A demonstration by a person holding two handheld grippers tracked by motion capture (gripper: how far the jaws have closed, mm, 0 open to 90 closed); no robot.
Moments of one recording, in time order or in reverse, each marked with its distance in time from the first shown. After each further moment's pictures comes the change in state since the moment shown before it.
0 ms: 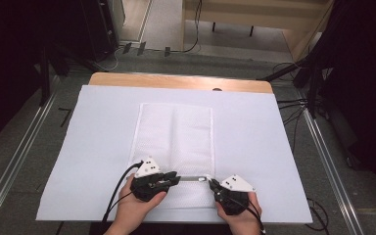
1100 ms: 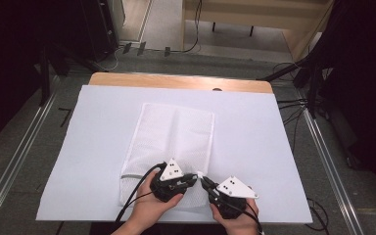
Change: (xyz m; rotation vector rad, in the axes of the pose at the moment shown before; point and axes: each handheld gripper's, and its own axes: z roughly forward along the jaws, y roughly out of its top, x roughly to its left) left arm -0.022 0.010 0.035 0.042 -0.022 0.138; right arm 0.021 0.019 -0.022 -0.155 0.099 -0.052
